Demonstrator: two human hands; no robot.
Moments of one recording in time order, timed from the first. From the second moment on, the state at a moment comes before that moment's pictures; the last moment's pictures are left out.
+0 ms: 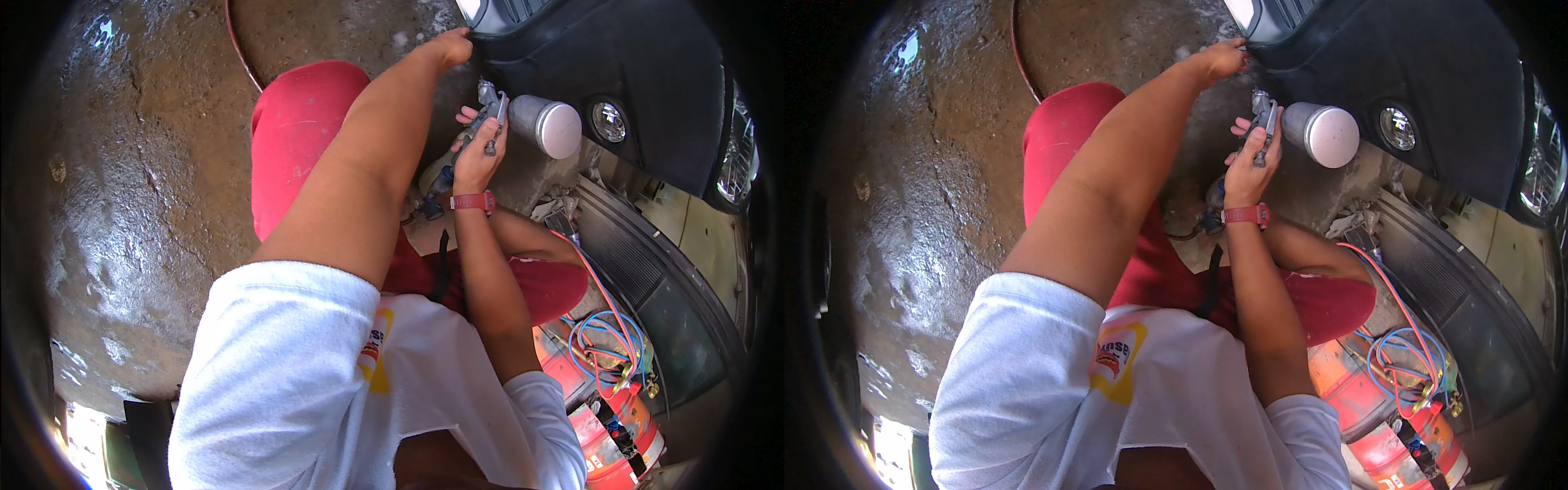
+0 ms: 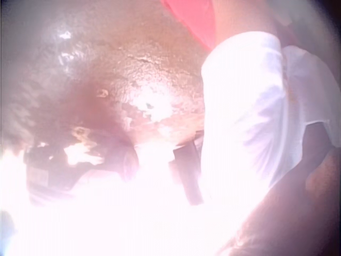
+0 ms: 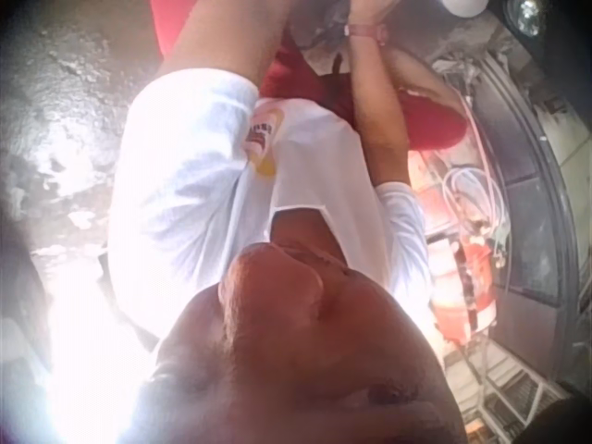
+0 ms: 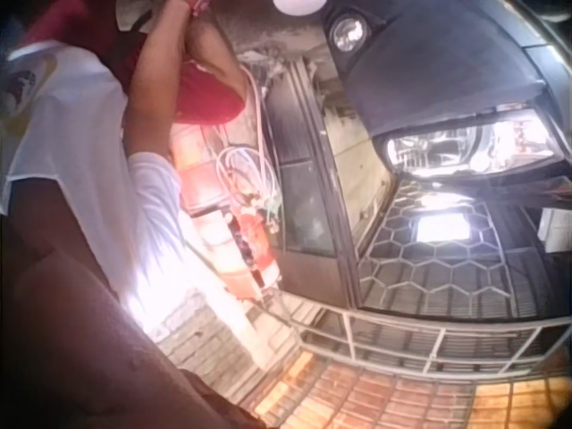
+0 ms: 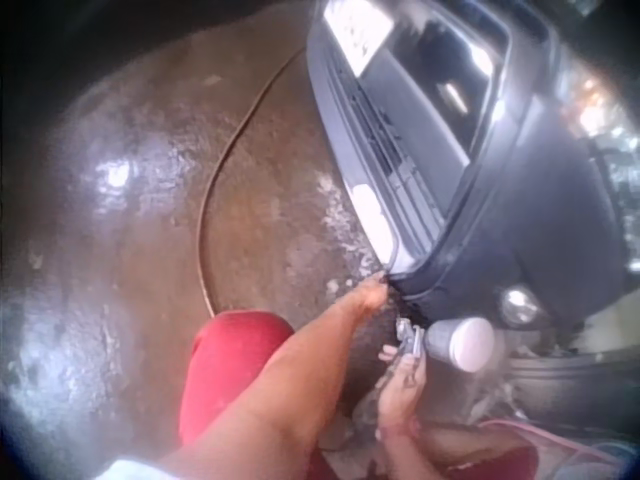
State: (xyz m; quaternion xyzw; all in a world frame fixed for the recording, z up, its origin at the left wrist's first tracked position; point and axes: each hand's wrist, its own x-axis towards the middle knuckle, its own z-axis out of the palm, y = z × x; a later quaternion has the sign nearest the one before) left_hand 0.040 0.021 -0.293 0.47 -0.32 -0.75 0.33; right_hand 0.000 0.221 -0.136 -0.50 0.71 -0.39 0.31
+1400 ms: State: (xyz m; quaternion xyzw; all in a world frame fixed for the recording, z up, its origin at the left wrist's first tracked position) left_hand 0.014 0.034 -0.299 0.41 -0.49 -0.75 0.17; right_hand -0.023 0.221 -0.157 -0.46 0.72 -0.40 0.33
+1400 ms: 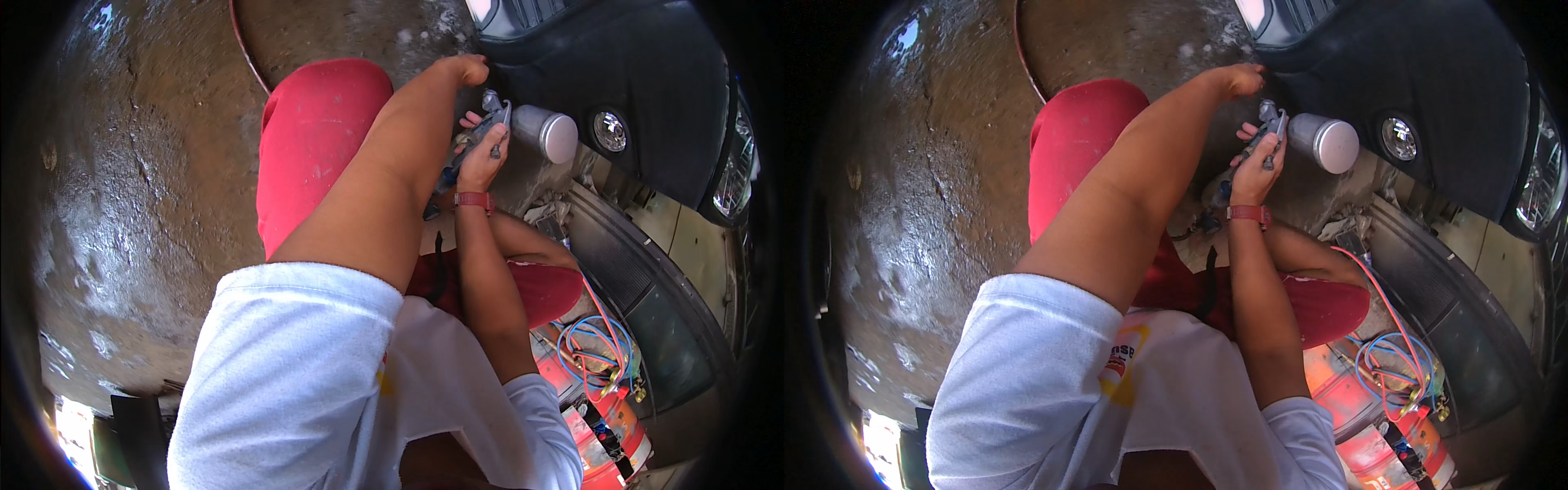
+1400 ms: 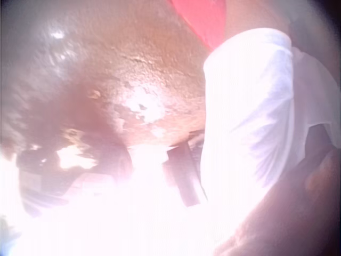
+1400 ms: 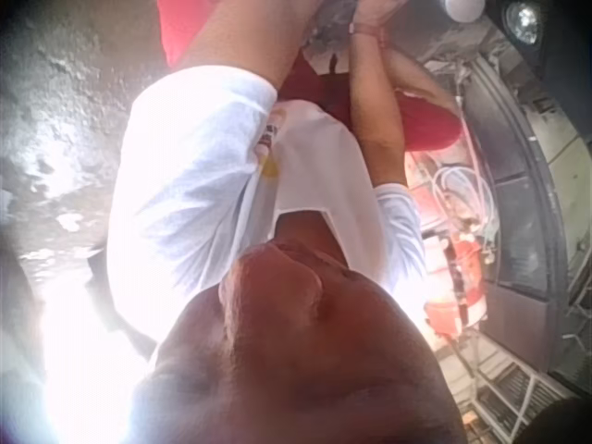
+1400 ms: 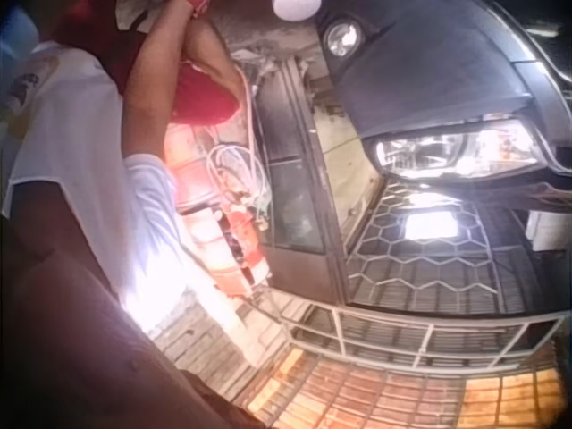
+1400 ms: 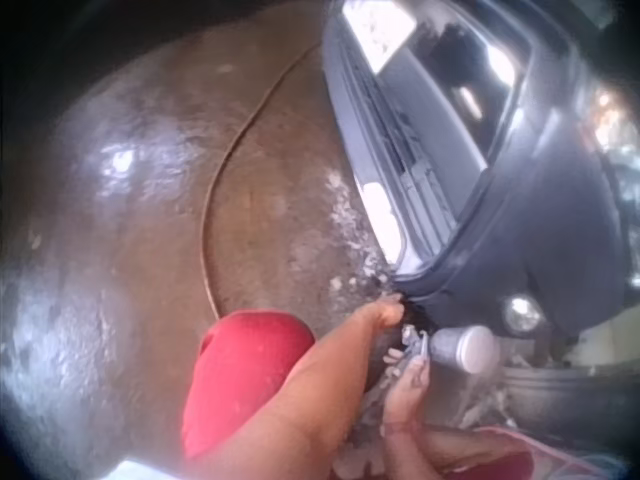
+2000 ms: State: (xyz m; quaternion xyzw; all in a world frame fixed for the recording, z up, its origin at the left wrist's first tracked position) left_hand 0.017 0.042 -0.275 0.38 -0.41 -0.82 0.13; right_hand -0.035 0.222 -0.168 -0.44 0.72 -0.43 0.32
